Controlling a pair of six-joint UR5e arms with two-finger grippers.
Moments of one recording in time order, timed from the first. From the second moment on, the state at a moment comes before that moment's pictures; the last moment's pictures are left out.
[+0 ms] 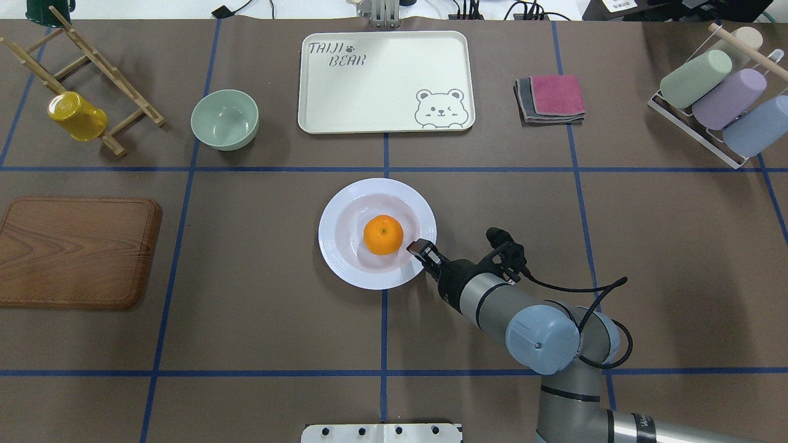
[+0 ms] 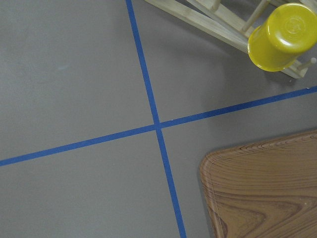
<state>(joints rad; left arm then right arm) -1.57 -1.56 -1.71 -1.60 -2.35 0.12 0.25 -1.19 1.63 -0.67 1.21 2.08</state>
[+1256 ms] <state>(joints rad) -1.57 -1.56 -1.72 -1.60 -2.35 0.12 0.26 -1.15 1.57 -0.53 1.06 2.20</state>
